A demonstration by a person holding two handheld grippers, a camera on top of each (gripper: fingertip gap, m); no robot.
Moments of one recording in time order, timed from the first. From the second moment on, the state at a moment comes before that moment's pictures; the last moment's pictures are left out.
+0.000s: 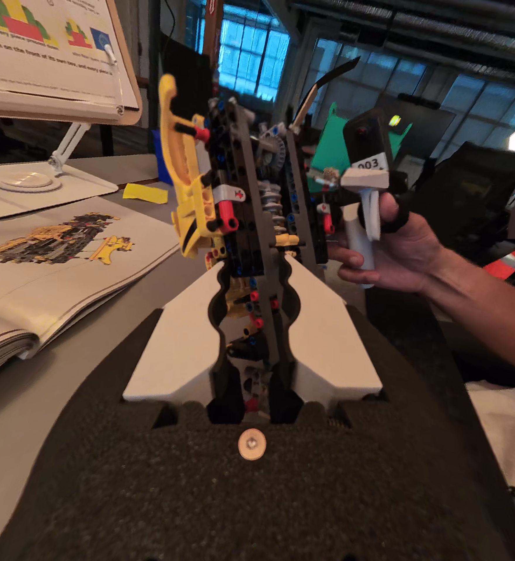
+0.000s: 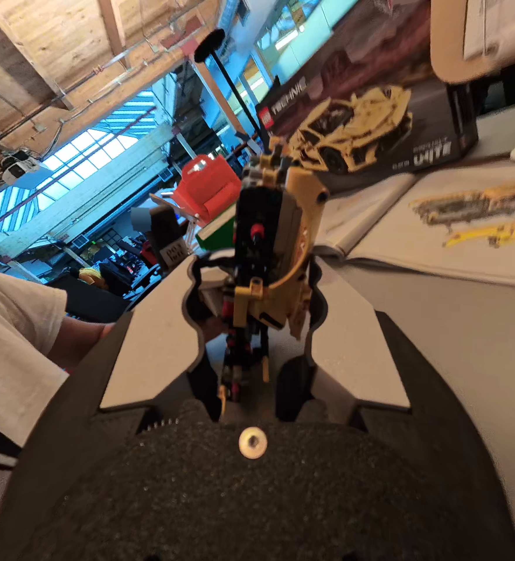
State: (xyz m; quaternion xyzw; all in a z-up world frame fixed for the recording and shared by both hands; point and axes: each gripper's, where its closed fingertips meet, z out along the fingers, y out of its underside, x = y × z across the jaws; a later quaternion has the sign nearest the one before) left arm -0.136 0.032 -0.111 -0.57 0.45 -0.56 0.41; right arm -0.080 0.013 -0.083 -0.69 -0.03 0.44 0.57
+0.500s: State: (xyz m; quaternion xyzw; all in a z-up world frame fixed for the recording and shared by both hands) left arm -0.136 0.045 -0.122 -0.60 0.41 -0.56 0.40; right arm -0.109 0.003 -0.119 -0.67 0.07 0.52 0.53
